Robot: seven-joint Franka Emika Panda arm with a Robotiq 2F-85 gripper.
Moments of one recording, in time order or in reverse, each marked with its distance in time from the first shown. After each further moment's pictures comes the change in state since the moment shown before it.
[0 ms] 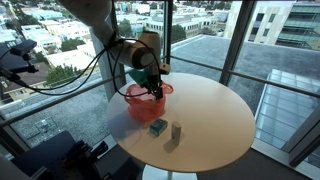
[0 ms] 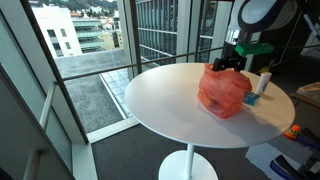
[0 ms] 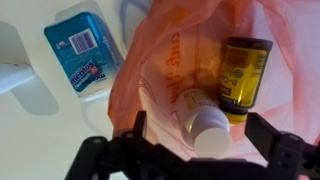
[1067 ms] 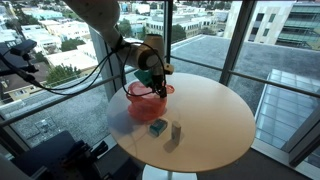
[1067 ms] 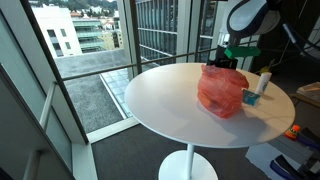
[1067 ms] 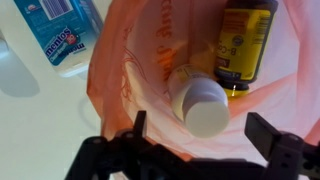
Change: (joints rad) arm 0.027 0.107 -0.025 0.124 0.000 0.009 0.025
